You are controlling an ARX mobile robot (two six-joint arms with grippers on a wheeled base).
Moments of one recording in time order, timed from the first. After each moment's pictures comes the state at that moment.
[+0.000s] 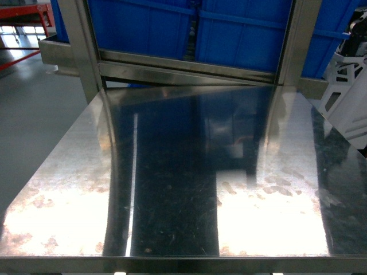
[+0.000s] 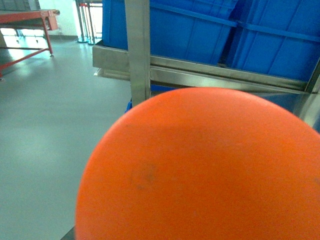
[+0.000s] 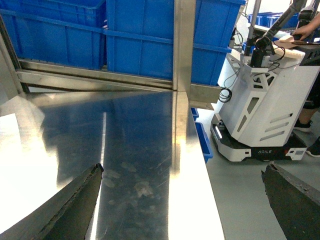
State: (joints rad) left arm 0.00 0.78 0.07 0.69 0.00 -0.02; right arm 0.00 0.00 0.01 -0.01 0.00 0.00
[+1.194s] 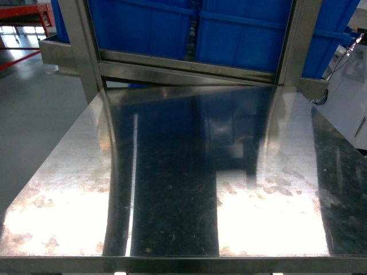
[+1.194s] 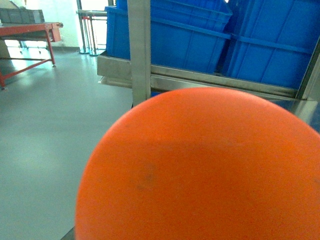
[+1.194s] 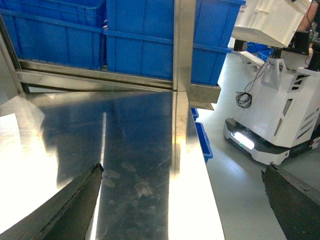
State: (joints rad) left arm 0.00 0.21 0.01 0.21 0.00 -0.02; right arm 0.00 0.00 0.01 -0.01 0.00 0.00
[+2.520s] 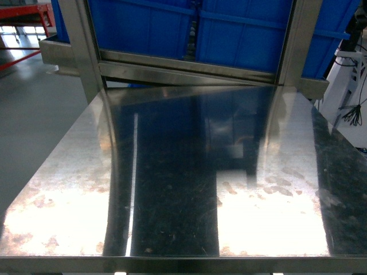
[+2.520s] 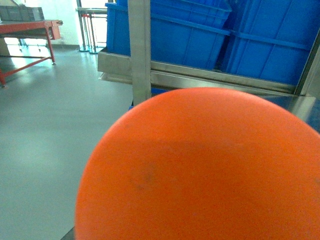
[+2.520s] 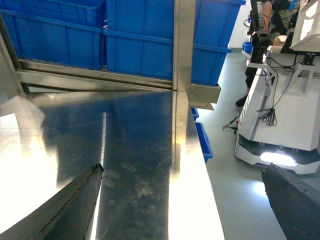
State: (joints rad) left arm 0.00 0.01 0.01 -0.01 0.00 -0.02; right arm 0.00 0.00 0.01 -0.01 0.00 0.00
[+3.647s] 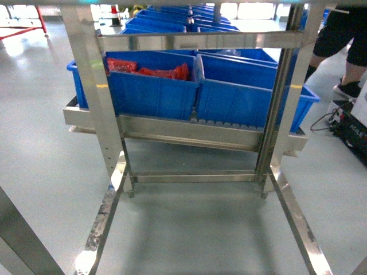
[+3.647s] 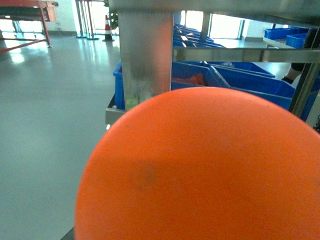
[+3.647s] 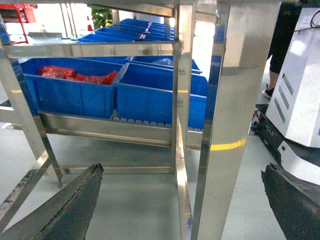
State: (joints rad) left arm 0.00 0.01 0.01 -0.01 0.00 -0.01; right arm 0.00 0.00 0.01 0.00 0.00 0.00
